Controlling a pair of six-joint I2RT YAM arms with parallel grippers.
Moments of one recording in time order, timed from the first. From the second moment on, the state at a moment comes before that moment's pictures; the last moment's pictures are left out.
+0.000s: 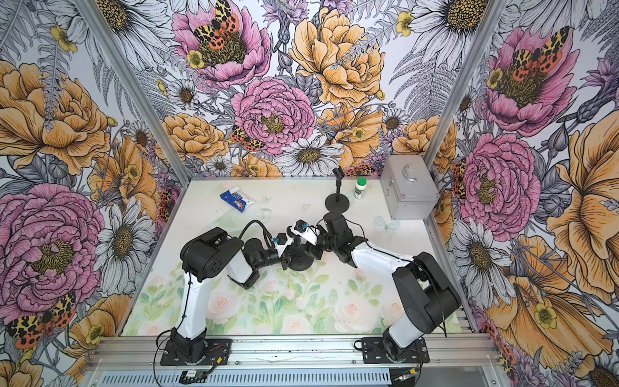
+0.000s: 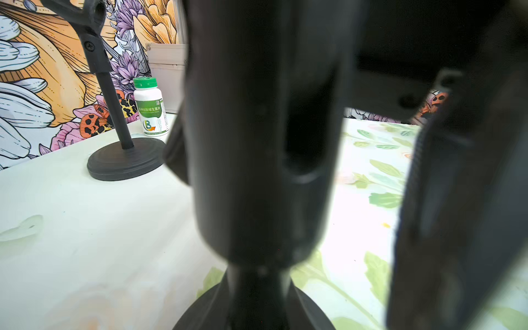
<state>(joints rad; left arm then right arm) -0.56 2.19 0.65 1.45 0.71 0.02 0.49 1.58 0.89 0.02 -0.69 -0.55</state>
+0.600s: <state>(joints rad) -0.56 2.19 0.65 1.45 0.71 0.04 0.38 1.74 1.09 -0.21 -1.01 -0.76</state>
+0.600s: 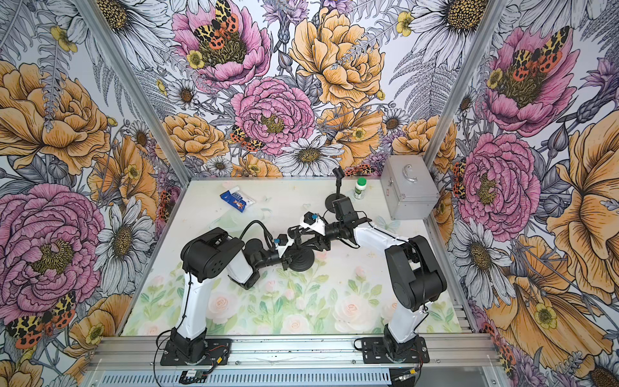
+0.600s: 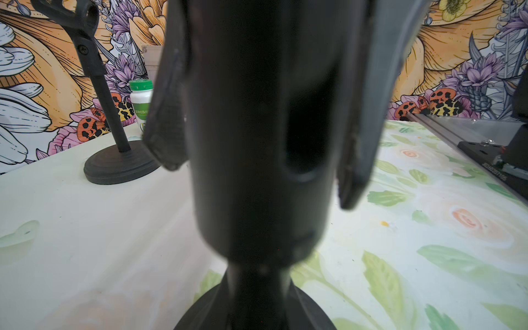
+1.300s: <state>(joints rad) -0.57 2.19 0.65 1.45 0.71 0.02 0.41 1.75 1.11 -0.20 -1.05 -0.75</state>
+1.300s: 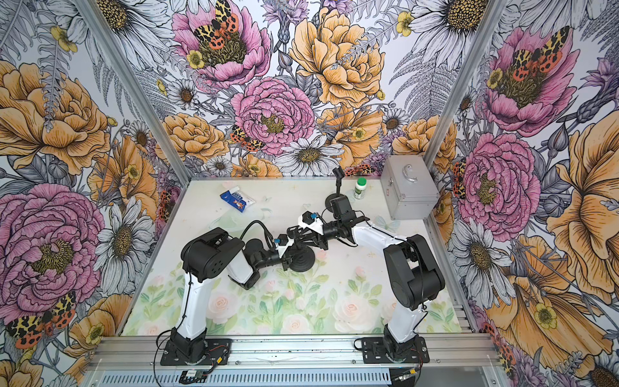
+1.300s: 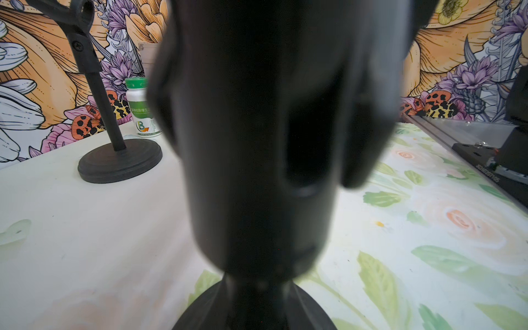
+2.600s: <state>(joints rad) -0.57 2.19 0.65 1.45 0.70 0.03 0.42 1.69 1.02 0.00 -0.95 -0.60</state>
